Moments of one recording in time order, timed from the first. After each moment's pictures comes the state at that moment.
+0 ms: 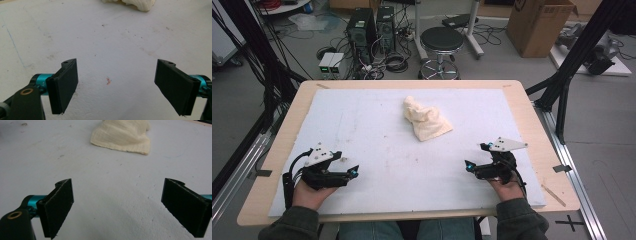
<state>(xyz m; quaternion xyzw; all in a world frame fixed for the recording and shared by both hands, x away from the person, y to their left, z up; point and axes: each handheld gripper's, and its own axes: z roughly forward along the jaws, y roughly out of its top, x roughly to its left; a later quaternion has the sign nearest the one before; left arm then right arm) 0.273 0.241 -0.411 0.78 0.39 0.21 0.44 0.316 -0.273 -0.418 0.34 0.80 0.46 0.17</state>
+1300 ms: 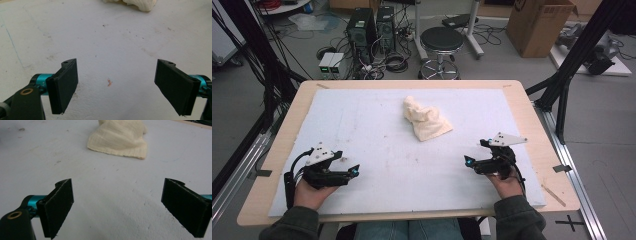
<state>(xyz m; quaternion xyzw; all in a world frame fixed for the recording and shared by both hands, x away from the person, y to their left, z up) 0.275 0.241 -0.413 0.77 0.40 0.21 0.45 0.327 -0.271 -0.411 0.34 0.80 0.47 0.17</state>
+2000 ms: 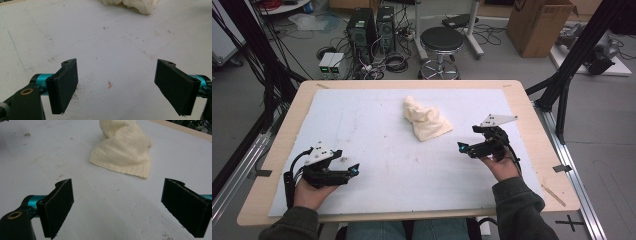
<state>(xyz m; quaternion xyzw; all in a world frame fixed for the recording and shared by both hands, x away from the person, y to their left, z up) 0.275 0.241 -0.412 0.77 0.40 0.21 0.45 0.364 -0.249 -0.374 0.32 0.82 0.45 0.14</state>
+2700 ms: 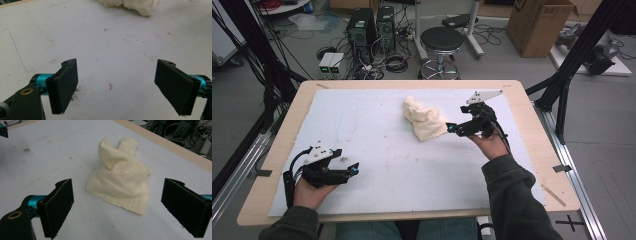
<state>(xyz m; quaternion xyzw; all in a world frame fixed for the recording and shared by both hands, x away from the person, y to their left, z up) 0.277 0.242 -0.410 0.77 0.40 0.21 0.45 0.411 -0.213 -0.337 0.29 0.84 0.44 0.15</state>
